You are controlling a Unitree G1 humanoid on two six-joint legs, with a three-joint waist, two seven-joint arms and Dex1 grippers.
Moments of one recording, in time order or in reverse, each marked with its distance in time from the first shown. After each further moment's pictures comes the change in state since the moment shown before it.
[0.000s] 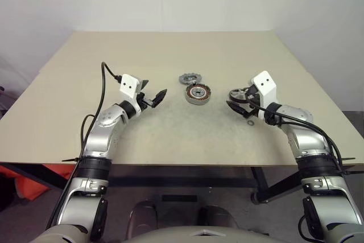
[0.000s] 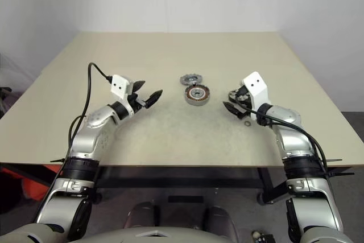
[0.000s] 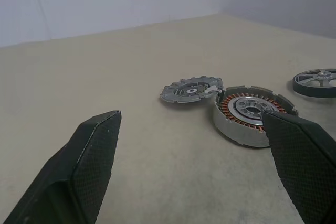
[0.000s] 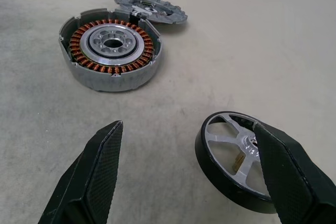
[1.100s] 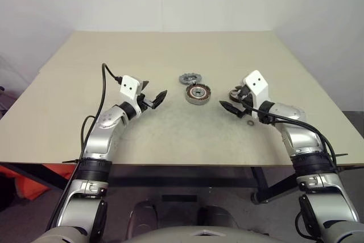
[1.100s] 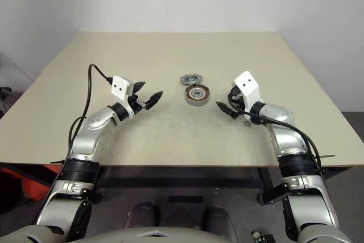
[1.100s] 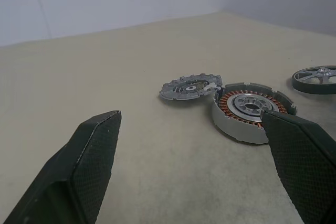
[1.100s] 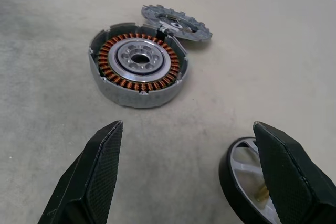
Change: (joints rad) left arm 0.014 -0.005 -0.005 -0.015 0.007 -0.003 0.010; right arm -0.021 0.030 0.046 0.000 -0.014 -0.032 0.021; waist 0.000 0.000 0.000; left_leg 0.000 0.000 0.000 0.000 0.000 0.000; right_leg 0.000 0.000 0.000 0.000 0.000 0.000
